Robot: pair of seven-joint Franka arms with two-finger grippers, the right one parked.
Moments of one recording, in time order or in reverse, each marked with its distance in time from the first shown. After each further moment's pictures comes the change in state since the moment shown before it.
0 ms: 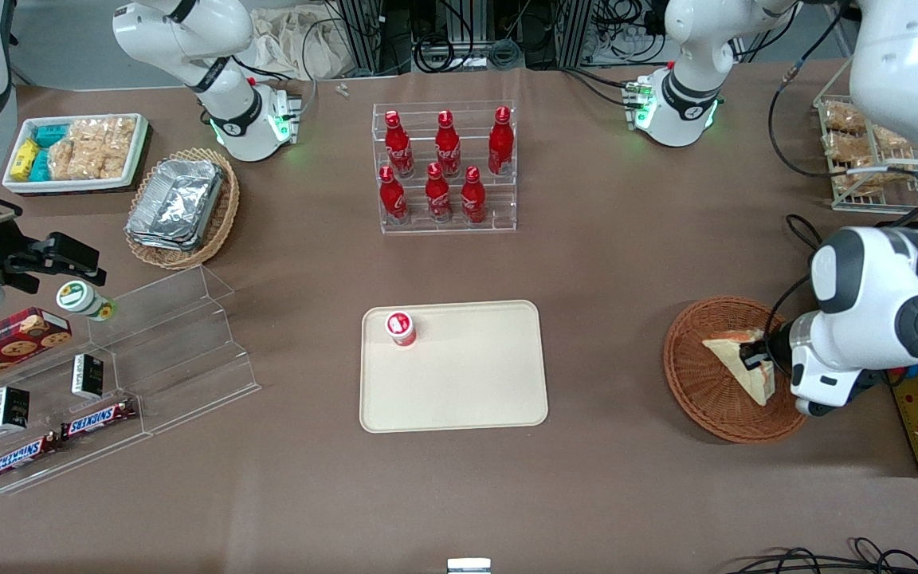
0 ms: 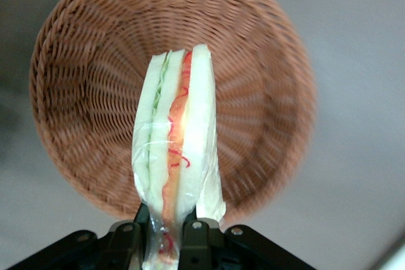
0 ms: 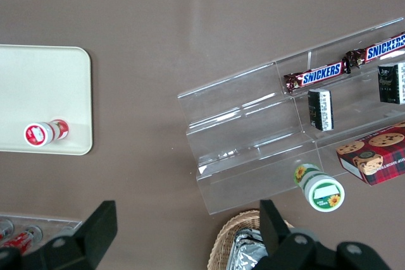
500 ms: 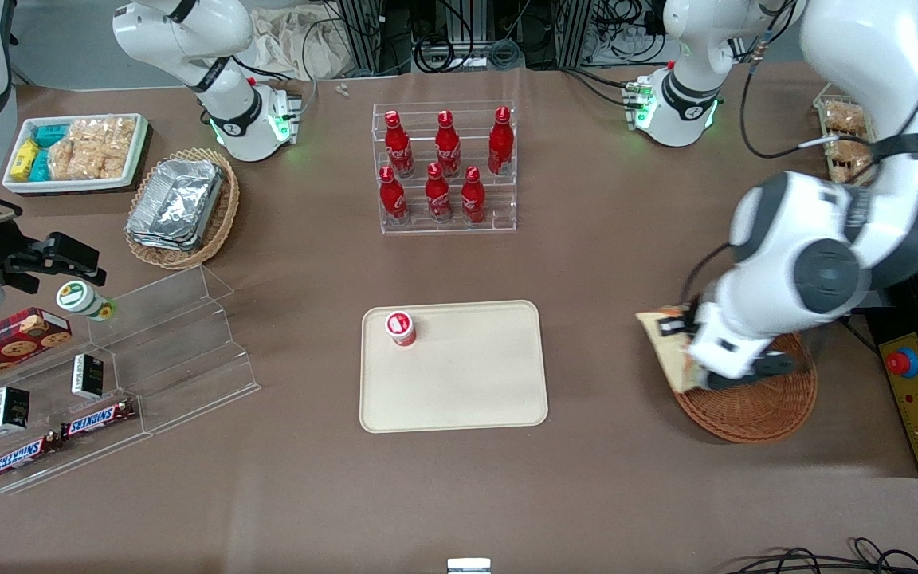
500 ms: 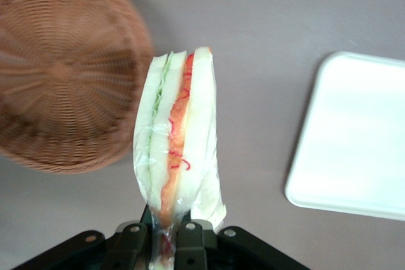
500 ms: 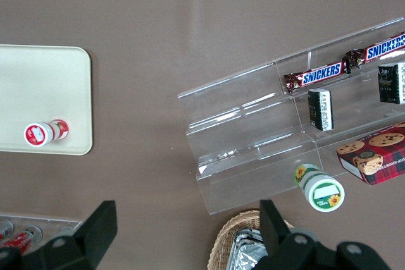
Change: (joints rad) arm -0.179 -0.011 -0.126 0.104 0.019 -0.083 -0.005
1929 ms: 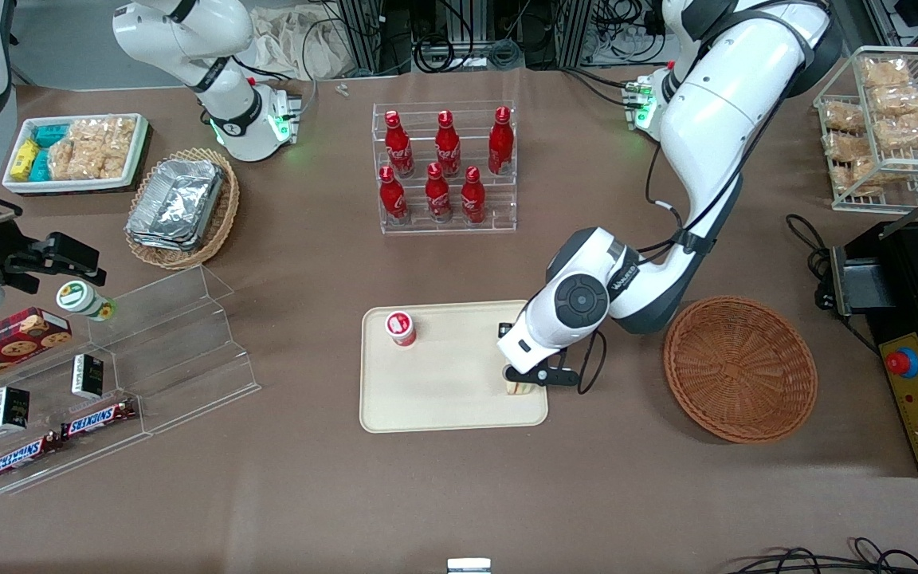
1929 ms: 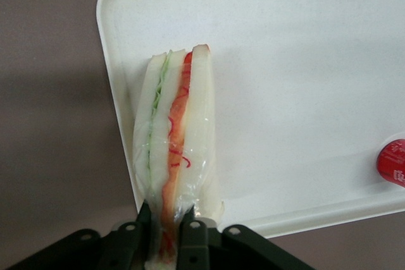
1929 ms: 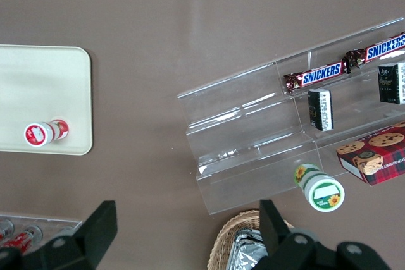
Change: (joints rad) arm -0.267 0.327 0.006 0.061 0.016 0.342 0.000
